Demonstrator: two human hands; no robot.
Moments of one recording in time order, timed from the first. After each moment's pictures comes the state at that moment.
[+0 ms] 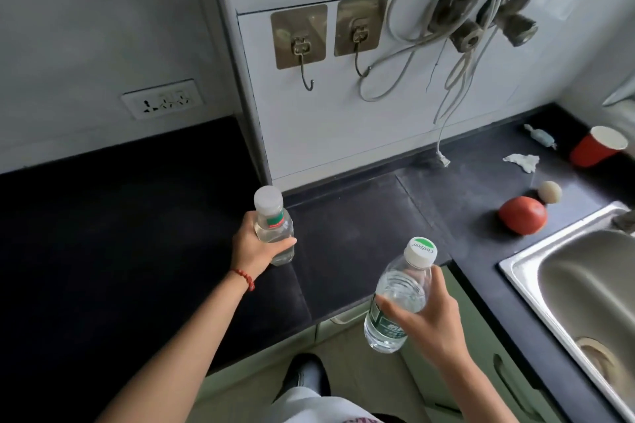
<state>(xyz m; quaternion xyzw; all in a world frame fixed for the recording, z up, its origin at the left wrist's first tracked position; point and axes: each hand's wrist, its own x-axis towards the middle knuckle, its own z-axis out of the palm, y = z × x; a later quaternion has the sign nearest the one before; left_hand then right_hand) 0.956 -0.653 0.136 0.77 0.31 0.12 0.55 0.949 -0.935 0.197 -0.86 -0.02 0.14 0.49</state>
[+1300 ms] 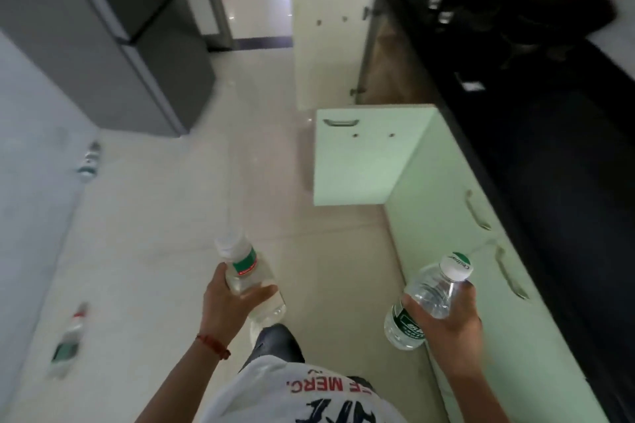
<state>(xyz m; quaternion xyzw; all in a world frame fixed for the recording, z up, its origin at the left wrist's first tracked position) 0.378 -1.004 0.135 0.15 0.81 0.48 0.31 0.628 -0.859 0.180 -0.61 -0.62 0.43 0.23</state>
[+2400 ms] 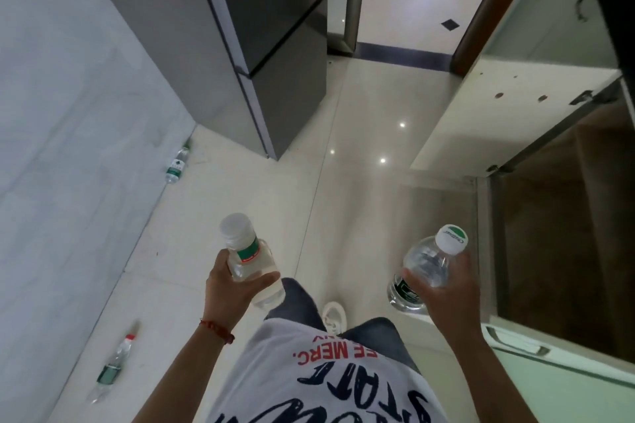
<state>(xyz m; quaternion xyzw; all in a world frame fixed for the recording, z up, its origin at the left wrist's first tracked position) -0.086 -0.821 0.121 -0.02 0.84 0.49 0.22 0.078 -0.573 0.147 -0.44 -0.78 0.42 0.14</state>
